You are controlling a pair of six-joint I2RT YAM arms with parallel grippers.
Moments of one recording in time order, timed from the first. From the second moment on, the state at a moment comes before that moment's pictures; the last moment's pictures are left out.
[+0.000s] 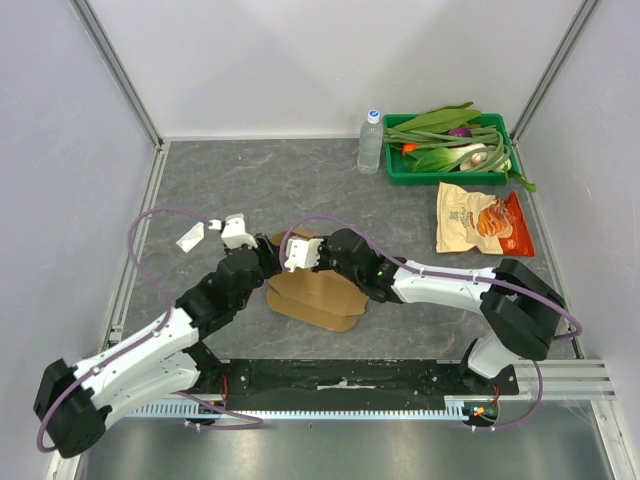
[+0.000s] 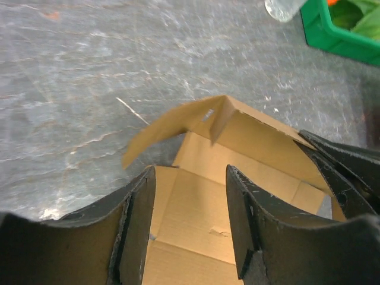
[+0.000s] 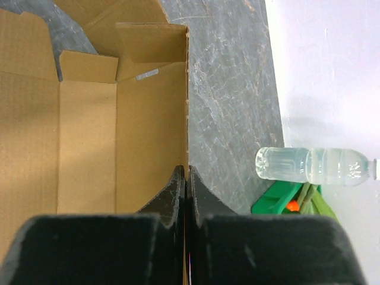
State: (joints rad) left arm -0.77 0.86 0.50 -0.05 -0.54 -0.61; right arm 0.99 1.58 0.90 0.24 0.26 -0.79
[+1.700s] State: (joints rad) left arm -0.42 1.22 0.42 0.18 0.17 -0.69; right arm 1.04 1.55 0.66 0.47 0.34 -1.00
